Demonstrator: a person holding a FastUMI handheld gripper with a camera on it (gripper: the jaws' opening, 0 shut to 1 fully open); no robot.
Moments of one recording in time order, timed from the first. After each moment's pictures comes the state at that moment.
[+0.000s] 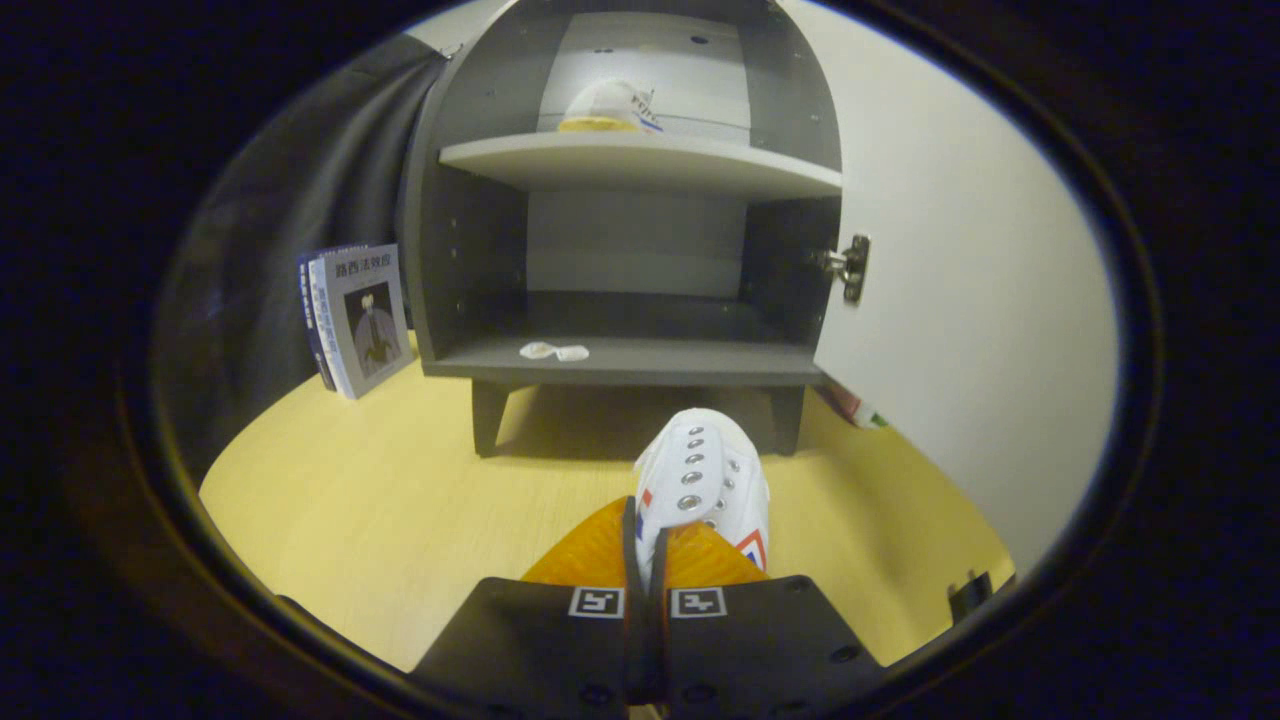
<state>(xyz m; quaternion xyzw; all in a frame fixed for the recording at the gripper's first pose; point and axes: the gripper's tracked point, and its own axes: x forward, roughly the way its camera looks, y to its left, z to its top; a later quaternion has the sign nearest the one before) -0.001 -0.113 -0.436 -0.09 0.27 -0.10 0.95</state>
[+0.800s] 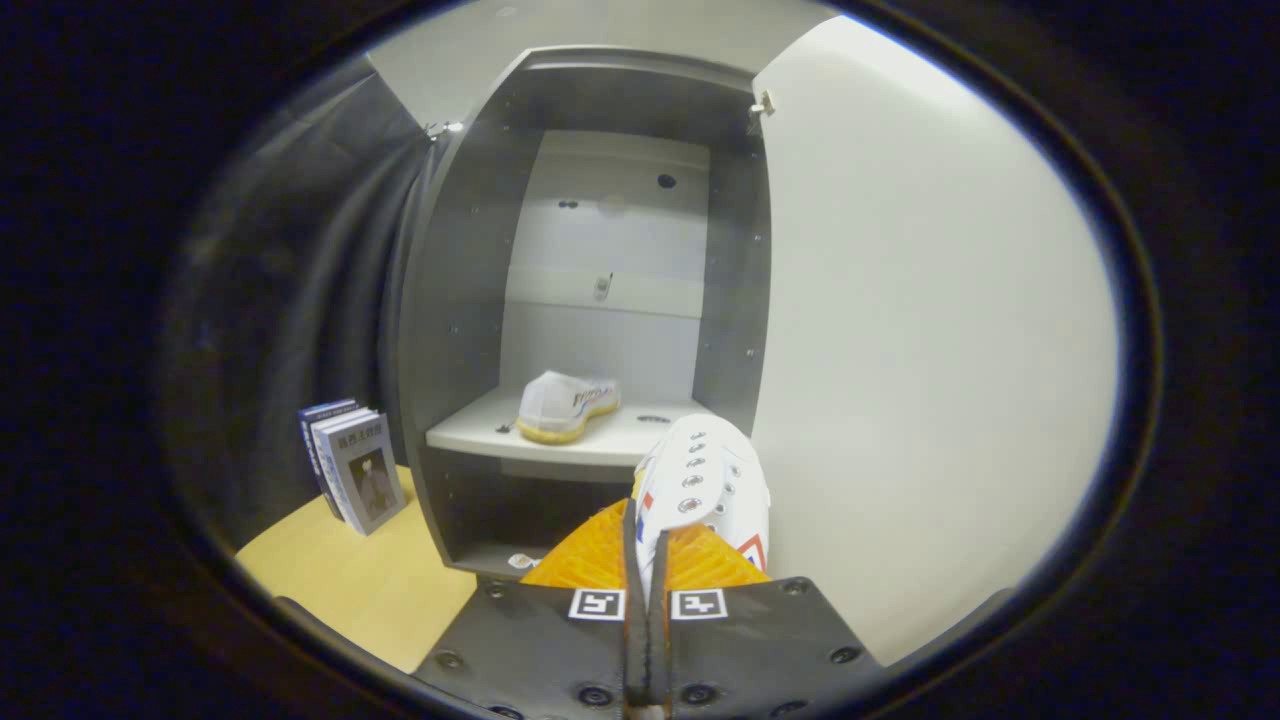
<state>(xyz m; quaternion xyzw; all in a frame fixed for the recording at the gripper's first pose) 0.036 -0.106 -0.180 -0.11 0.11 -0.13 0.98</state>
